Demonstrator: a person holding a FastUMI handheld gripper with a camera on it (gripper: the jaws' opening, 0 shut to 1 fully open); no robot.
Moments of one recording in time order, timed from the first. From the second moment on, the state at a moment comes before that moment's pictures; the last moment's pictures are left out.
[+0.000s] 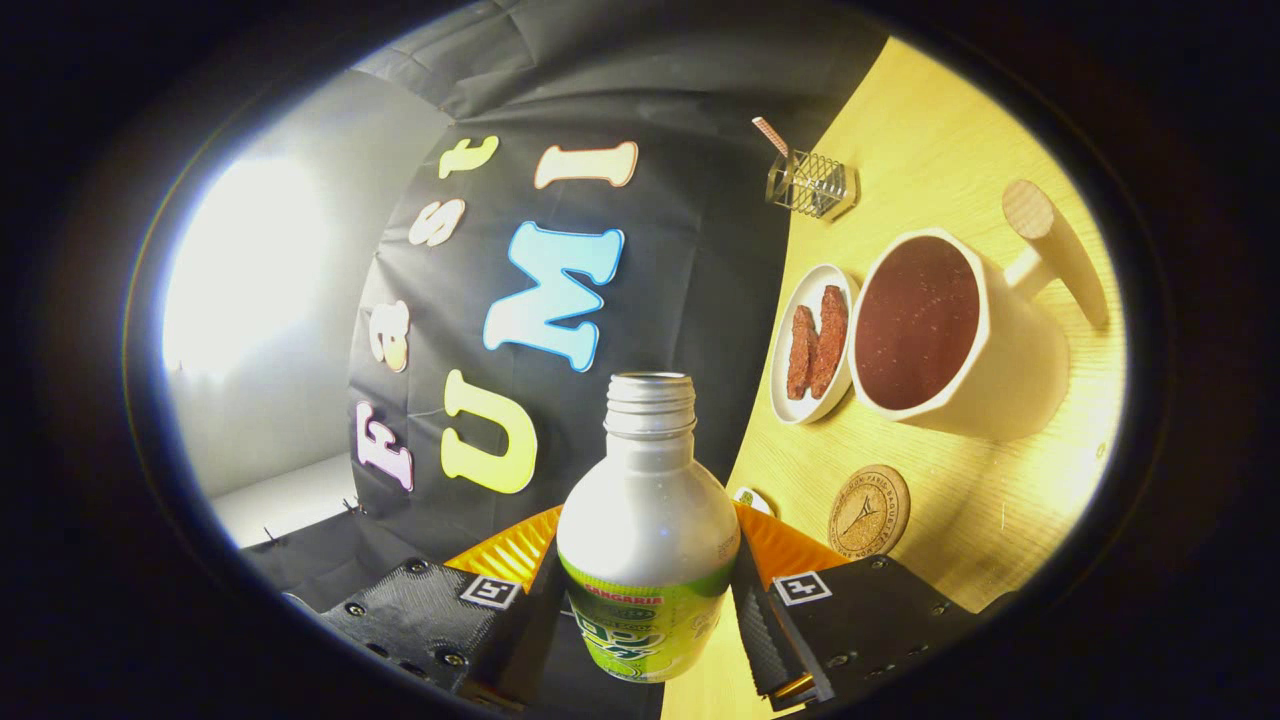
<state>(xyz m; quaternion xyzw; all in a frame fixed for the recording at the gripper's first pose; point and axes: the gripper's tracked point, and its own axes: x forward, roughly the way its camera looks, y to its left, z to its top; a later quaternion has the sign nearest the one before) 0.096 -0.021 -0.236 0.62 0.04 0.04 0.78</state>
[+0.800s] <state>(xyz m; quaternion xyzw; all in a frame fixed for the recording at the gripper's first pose) 0.098 -0.030 -0.232 0.71 0.01 0.06 0.70</state>
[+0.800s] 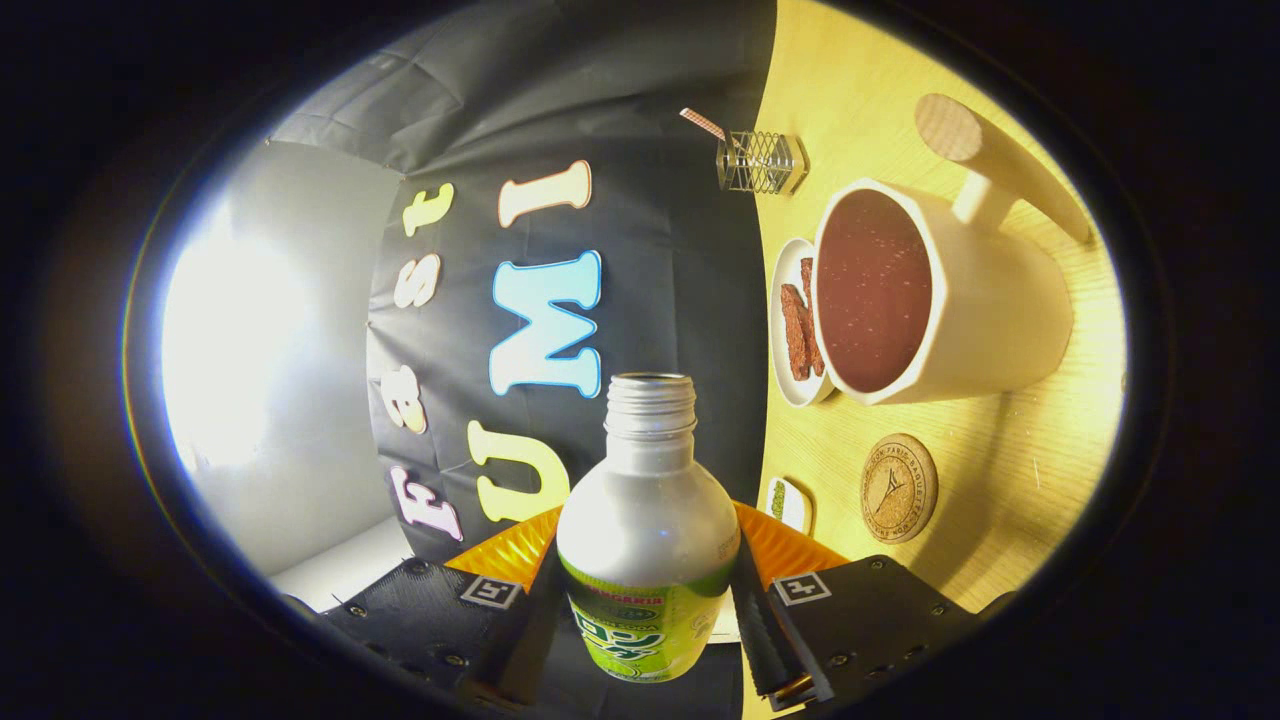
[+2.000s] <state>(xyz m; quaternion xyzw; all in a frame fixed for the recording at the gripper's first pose) 0.098 -0.039 -0.224 0.77 -0.02 0.05 0.64</state>
